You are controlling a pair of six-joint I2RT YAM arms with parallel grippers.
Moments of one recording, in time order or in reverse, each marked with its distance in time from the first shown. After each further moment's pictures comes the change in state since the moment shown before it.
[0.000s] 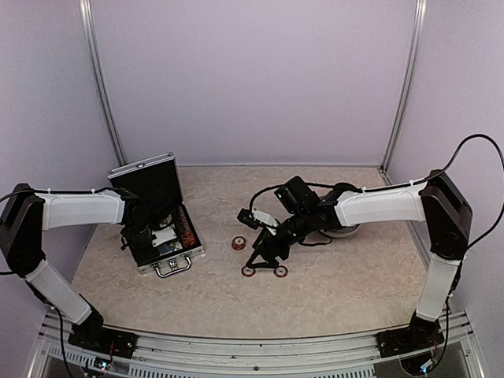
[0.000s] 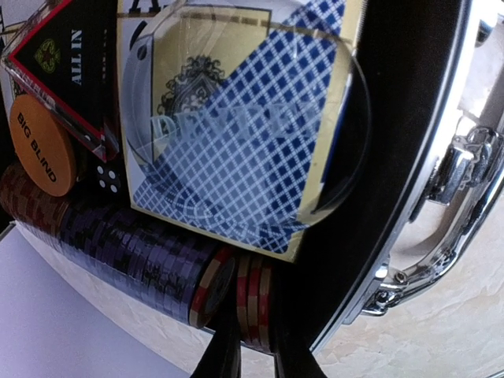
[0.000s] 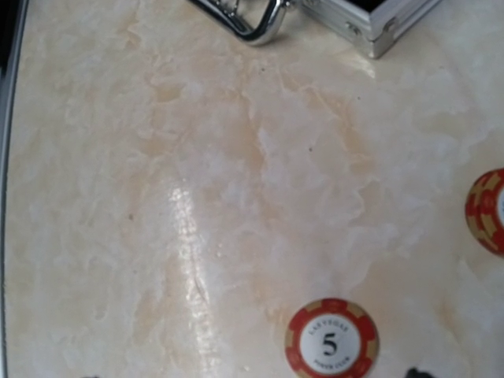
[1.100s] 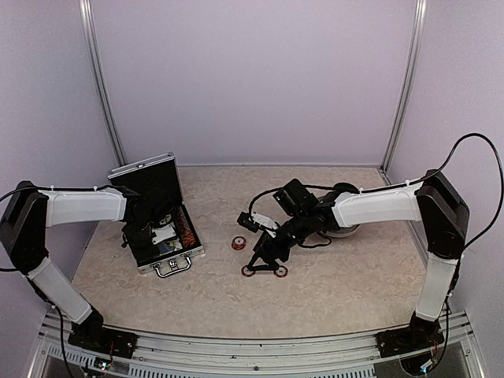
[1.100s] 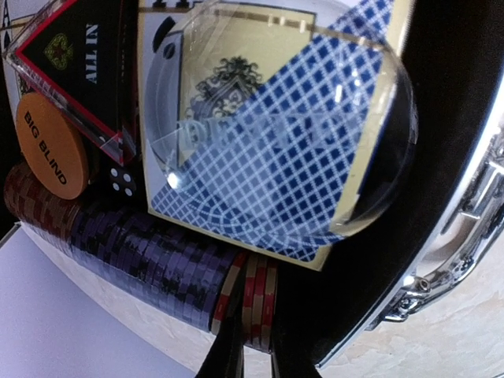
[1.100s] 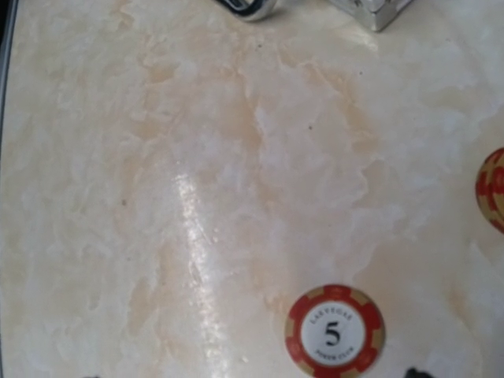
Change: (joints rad) left arm 0.021 0.027 0.024 -0.002 -0.010 0.010; right arm 0.000 0.023 0.004 -0.018 0.000 0.000
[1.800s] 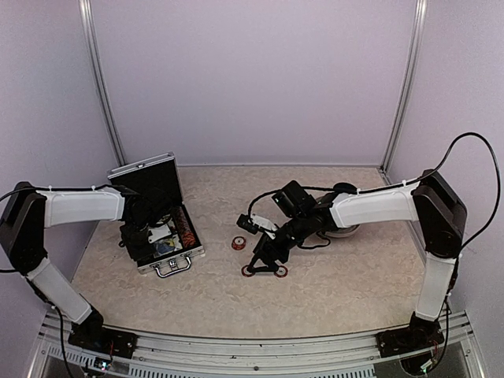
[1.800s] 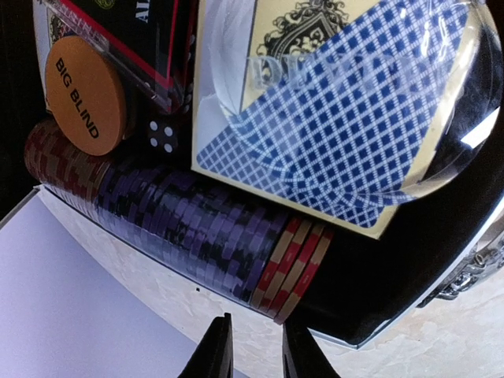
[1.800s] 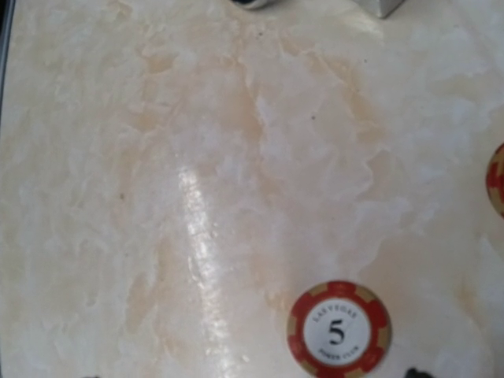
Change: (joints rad) left arm 0.010 -0.009 0.002 -0.029 -0.094 -0.021; right arm 0.000 0.018 0.006 -0.006 -0.008 0.000
